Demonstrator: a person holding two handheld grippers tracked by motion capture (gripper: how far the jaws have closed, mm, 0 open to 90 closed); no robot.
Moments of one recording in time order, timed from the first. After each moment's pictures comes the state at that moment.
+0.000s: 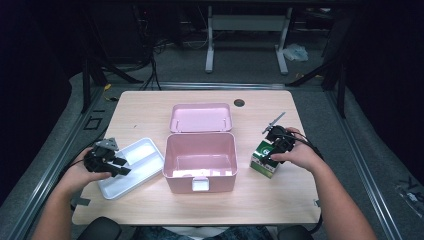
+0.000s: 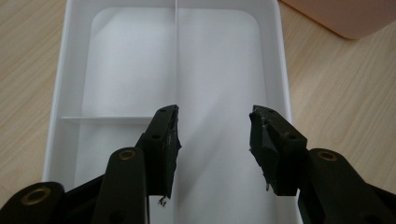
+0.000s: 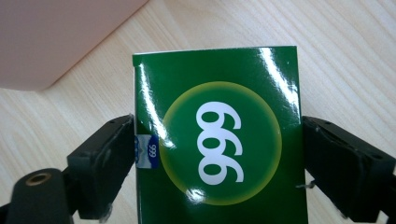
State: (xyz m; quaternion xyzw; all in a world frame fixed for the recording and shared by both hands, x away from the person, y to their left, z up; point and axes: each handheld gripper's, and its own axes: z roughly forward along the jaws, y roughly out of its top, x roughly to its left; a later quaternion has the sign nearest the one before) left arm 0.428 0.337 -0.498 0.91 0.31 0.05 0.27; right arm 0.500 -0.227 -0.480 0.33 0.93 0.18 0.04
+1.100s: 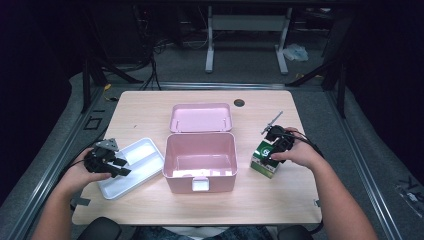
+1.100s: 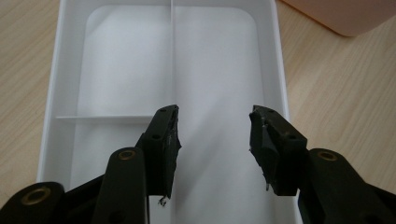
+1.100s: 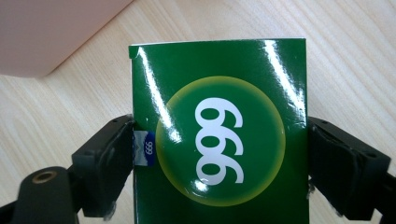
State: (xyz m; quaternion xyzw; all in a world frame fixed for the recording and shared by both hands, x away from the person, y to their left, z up) left arm 0.427 0.337 -0.500 0.91 0.31 0.05 0.27; right arm 0.505 -0.226 -0.482 0.31 0.94 0.16 0.02
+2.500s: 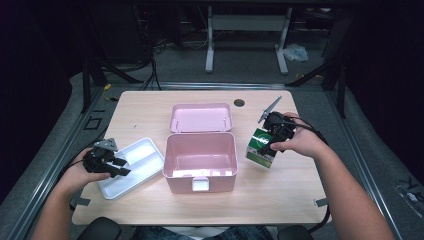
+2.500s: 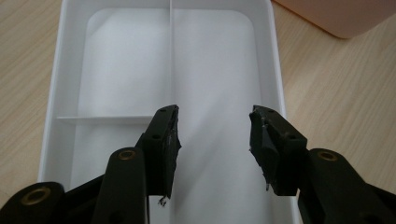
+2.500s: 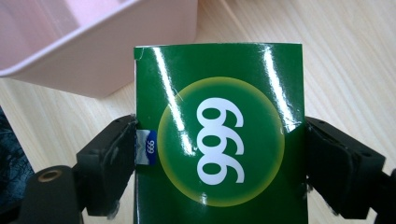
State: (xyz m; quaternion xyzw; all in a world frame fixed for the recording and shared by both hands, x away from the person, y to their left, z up) left arm 0.426 0.339 -0.498 0.91 0.31 0.05 0.27; right arm 0.493 -0.204 -0.407 0.24 0.95 0.18 0.05
